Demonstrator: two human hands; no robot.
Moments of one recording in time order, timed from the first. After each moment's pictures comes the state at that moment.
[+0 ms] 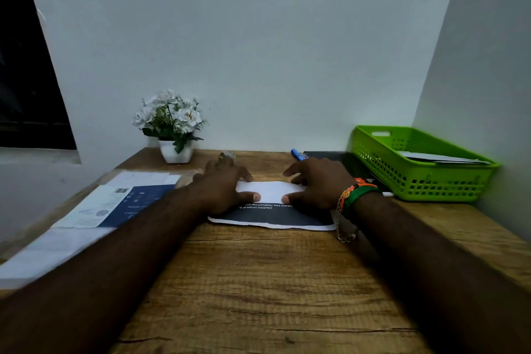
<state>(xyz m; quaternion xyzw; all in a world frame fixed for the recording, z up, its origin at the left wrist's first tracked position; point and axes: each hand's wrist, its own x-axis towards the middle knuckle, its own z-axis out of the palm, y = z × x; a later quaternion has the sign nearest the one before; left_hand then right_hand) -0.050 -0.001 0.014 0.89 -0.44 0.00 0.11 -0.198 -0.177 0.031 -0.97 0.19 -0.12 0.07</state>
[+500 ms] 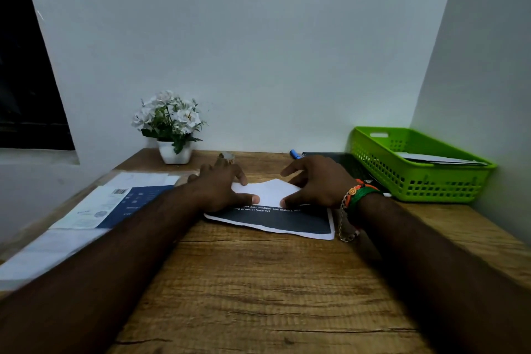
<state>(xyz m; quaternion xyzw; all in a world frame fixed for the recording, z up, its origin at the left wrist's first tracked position) -0.040 0.002 0.012 0.89 -0.42 -0.03 0.16 -0.203 -0.176 0.036 -0.95 0.18 -0.14 0.19</state>
